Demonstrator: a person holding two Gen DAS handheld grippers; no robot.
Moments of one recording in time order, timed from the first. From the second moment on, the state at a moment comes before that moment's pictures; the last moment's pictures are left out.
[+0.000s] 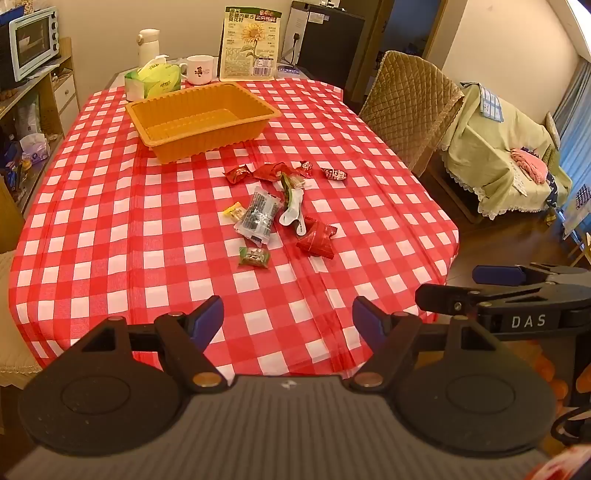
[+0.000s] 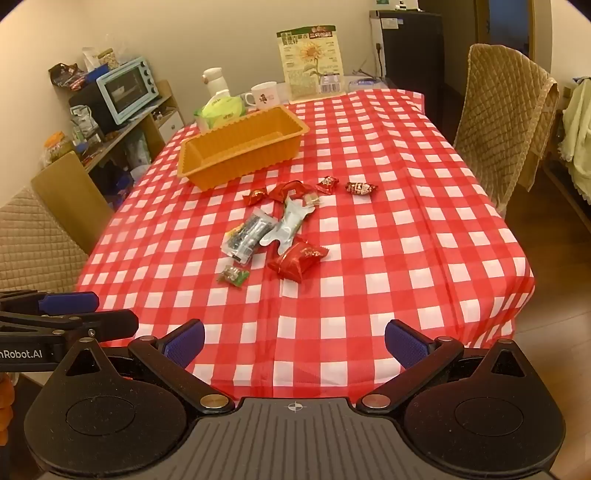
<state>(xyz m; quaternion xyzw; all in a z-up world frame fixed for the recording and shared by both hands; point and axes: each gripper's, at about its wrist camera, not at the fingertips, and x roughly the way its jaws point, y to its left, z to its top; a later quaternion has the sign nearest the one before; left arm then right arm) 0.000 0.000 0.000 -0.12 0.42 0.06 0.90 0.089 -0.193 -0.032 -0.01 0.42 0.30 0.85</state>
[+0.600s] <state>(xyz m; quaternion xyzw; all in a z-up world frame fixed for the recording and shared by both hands) 0.000 0.001 0.000 -0.12 0.42 0.06 0.90 0.091 -0.185 -0.035 -0.01 0.42 0.30 0.85</state>
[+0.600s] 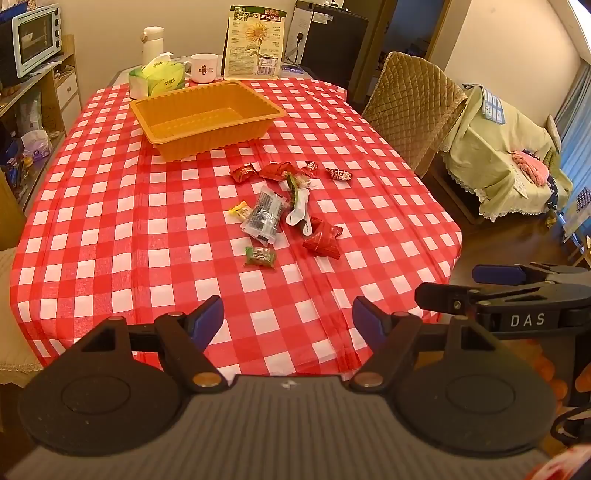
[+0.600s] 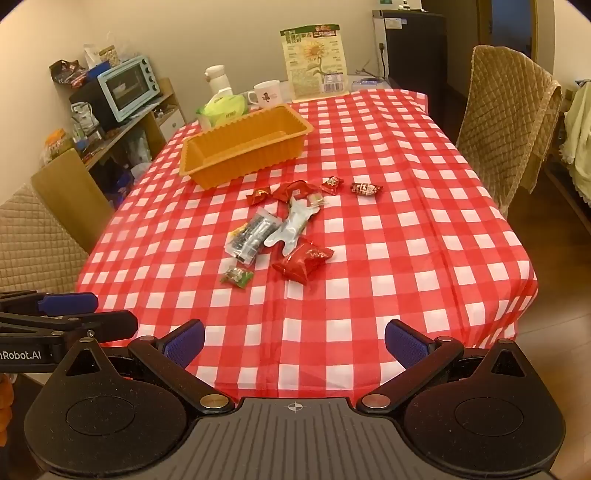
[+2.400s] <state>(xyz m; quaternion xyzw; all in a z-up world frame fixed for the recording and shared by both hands) 0.003 0.035 -0.010 -0.13 0.42 0.05 0.90 0.095 -0.164 -0.037 -0.02 0.43 0.31 0.85</state>
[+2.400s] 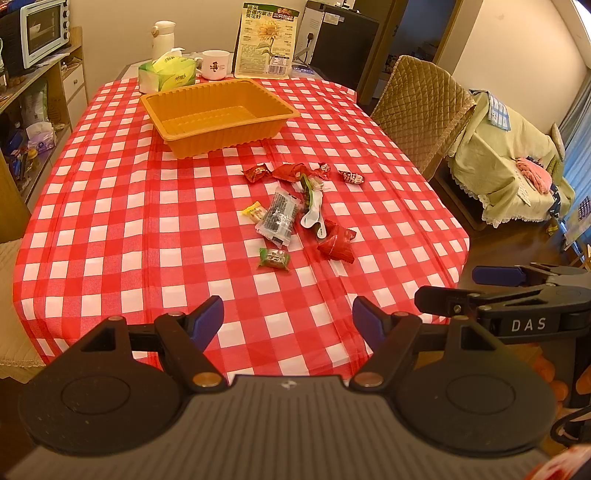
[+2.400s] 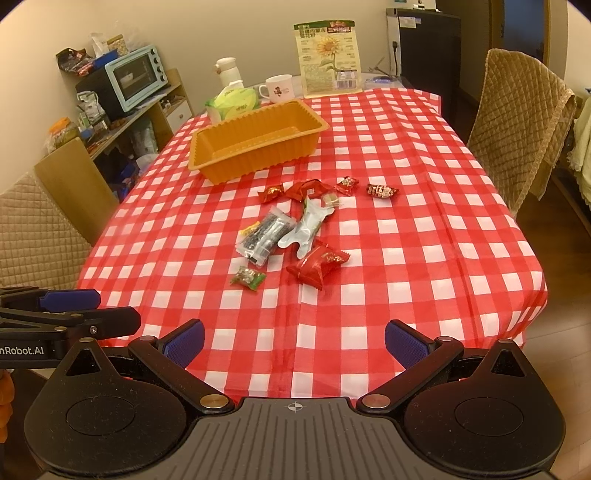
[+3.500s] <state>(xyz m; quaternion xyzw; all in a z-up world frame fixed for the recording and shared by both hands) 0.004 0.049 -0.016 -0.13 0.42 0.07 0.90 0.104 -0.169 -0.049 -0.01 0.43 0.30 0.85</state>
